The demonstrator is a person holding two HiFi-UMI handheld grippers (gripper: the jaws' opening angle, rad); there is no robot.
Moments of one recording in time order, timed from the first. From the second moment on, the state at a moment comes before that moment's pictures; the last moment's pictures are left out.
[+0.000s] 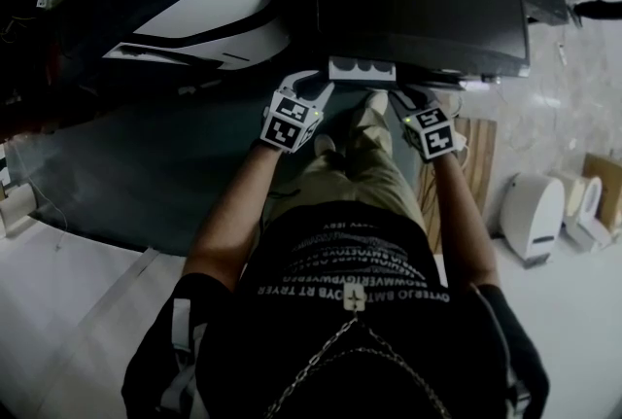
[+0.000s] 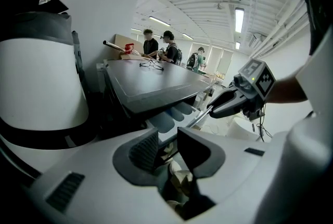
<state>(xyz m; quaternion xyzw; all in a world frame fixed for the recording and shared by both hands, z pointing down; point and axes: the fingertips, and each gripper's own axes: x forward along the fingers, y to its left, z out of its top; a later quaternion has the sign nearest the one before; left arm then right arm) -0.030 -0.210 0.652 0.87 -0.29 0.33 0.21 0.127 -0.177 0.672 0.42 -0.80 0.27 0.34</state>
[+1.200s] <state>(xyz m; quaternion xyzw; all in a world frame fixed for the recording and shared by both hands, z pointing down) -0.032 -0.138 0.654 0.88 -0.25 0.34 0.22 0.123 -0.106 0.677 0.45 -0.77 0.29 0.36</state>
